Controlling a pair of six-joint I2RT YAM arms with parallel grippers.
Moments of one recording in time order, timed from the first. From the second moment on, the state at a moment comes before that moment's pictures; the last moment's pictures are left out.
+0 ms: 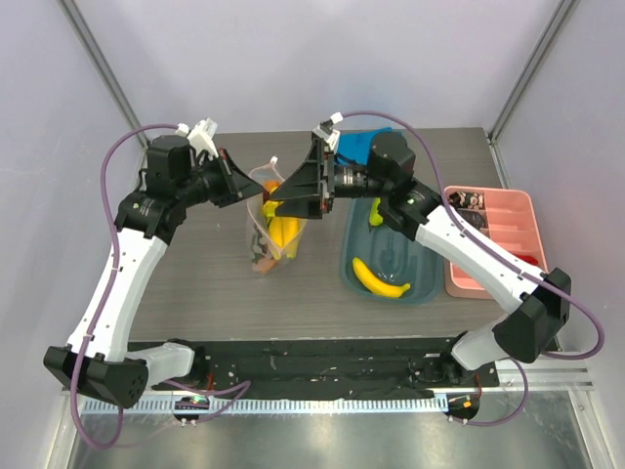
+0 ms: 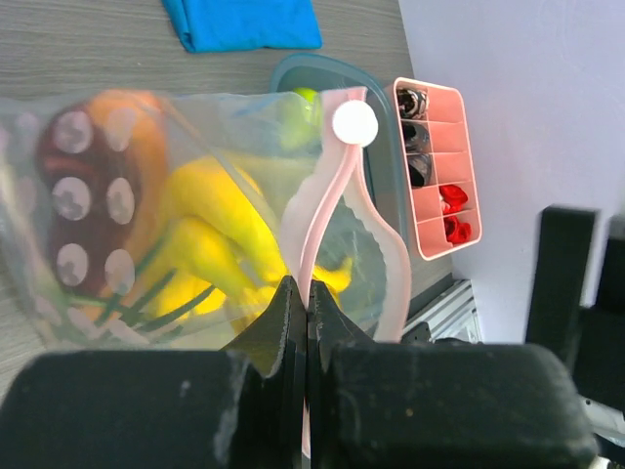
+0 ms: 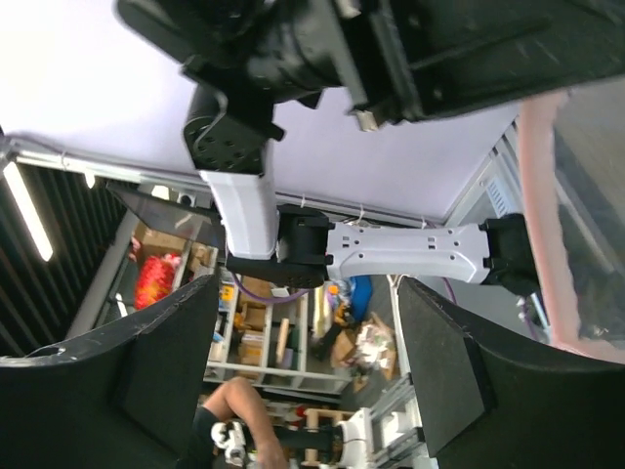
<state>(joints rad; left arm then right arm) -0.26 1.20 1.42 -0.67 0.44 -0.60 0.71 1.46 1.40 0.10 -0.85 1.33</state>
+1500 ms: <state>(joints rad) -0.26 1.23 1.62 -0.94 0.44 -0.35 0.64 1.47 1.66 -0.55 -0.81 0.39</state>
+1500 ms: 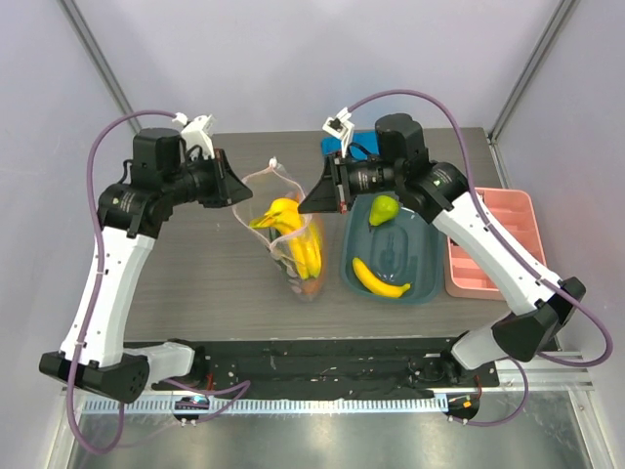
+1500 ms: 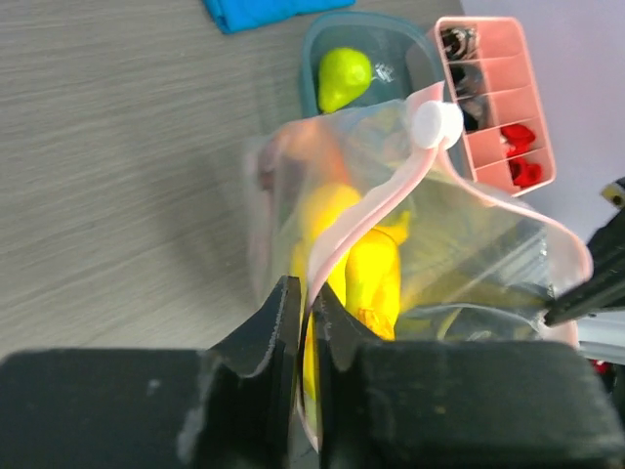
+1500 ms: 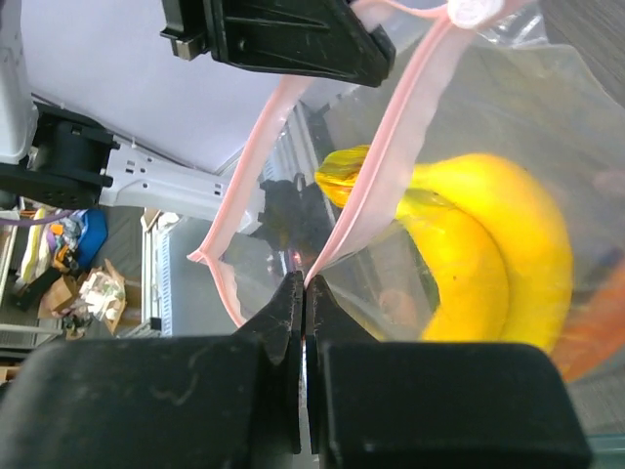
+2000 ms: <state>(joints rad) -0.29 1.40 1.54 -1.09 0.41 -0.21 0.59 1.61 1.59 -0.54 -0.85 0.46</state>
